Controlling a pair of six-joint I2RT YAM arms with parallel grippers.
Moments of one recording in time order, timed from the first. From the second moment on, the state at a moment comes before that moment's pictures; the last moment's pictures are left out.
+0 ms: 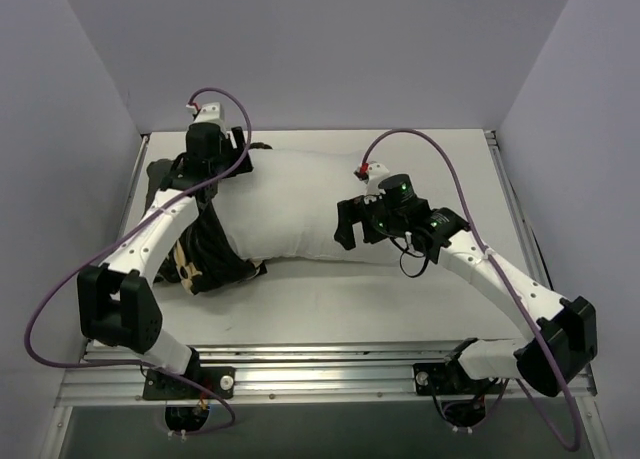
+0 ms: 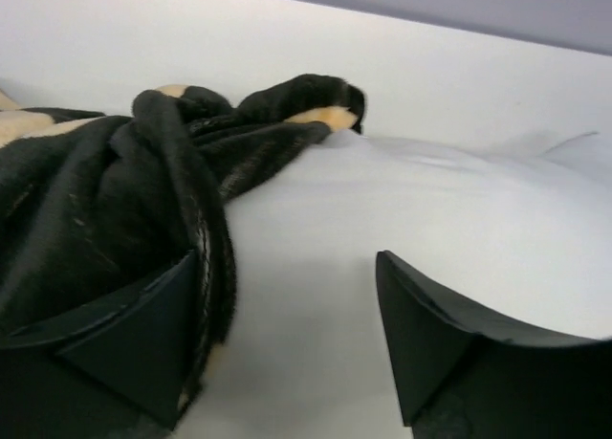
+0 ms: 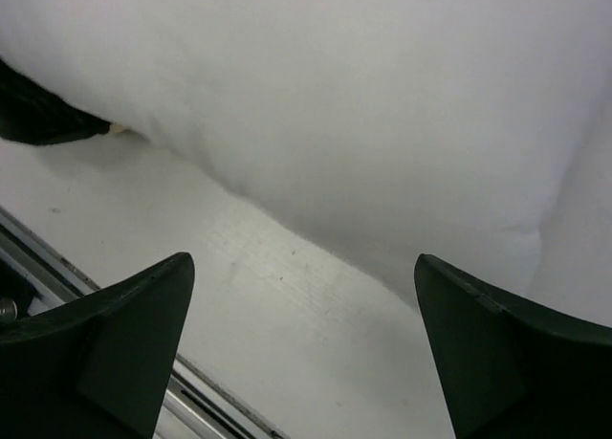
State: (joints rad) left arm -0.24 1.59 1.36 -0.25 -0.18 -0.33; right arm 0.63 1.25 1.08 -0.50 -0.11 0.23
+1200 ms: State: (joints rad) left arm -0.61 1.15 1.02 -0.36 -0.13 -0.34; right arm 0.56 1.06 1.00 -0.41 -0.35 0.38
